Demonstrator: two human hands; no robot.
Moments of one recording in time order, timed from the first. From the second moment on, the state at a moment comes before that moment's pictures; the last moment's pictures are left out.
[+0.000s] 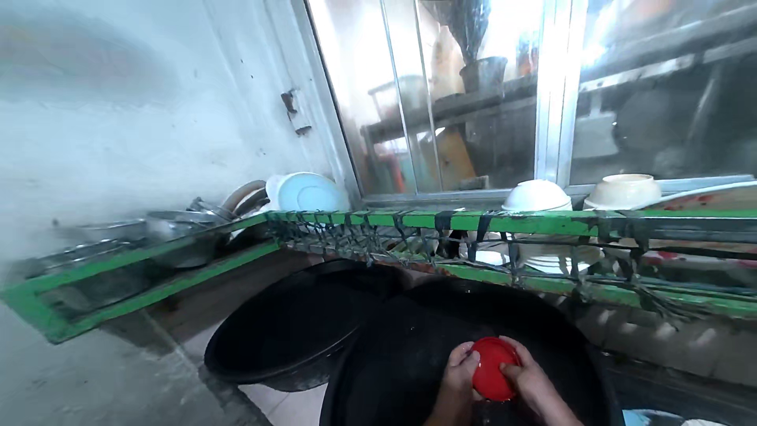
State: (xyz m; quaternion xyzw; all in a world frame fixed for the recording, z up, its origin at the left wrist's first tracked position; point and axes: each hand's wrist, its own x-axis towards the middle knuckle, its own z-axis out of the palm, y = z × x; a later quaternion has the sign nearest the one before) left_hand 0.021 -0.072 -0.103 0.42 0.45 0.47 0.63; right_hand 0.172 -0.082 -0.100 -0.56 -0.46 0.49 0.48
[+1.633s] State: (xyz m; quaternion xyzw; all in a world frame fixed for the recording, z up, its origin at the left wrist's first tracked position) left_hand 0.121 0.082 0.223 0.84 0.48 -0.02 0.25; right_hand 0.182 -0.105 -0.093 -0.52 -0.74 0.37 0.19
